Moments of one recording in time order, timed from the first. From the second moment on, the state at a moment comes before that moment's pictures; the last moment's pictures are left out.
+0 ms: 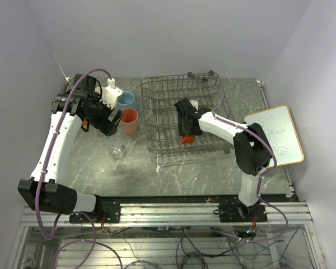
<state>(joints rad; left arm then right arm) -0.13 1.36 1.52 -1.19 0.24 0.50 0.62 1.92 1.38 -0.60 0.33 0.50</state>
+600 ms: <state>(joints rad) -0.13 1.24 1.43 -1.07 0.40 0.51 0.62 1.76 1.51 -0.61 0.13 0.55</state>
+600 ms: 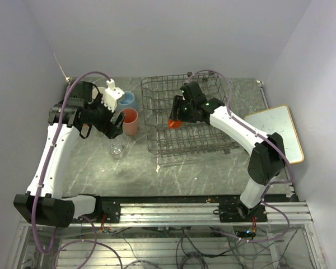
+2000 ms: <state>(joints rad) -0.13 1.03 1.26 -0.72 0.97 0.22 0.74 1.73 1.04 1.18 -0.84 1.82</state>
